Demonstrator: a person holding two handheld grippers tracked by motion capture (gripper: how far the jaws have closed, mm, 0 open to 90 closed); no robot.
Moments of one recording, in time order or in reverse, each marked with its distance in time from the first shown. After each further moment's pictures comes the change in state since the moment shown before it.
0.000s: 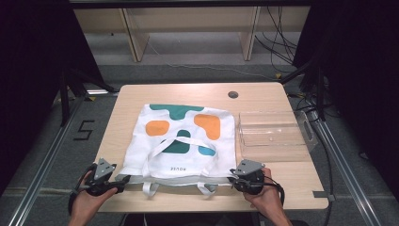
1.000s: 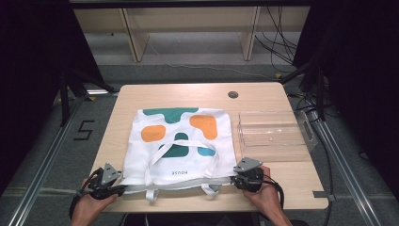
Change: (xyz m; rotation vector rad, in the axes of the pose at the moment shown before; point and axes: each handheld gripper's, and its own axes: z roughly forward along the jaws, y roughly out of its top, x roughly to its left) left arm -0.014 -0.013 -0.001 0.084 -0.014 0.031; right arm -0.007 -0.006 0.015 0.069 -0.059 0.044
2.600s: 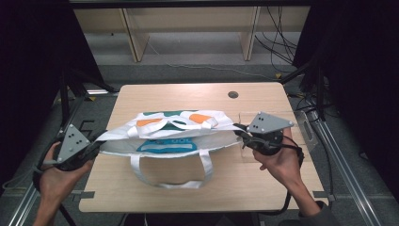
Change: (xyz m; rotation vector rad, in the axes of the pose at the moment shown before) left arm 0.040 0.108 -0.126 -0.426 0.152 0.080; right arm -0.041 0.123 -0.126 -0.360 -0.049 -0.107
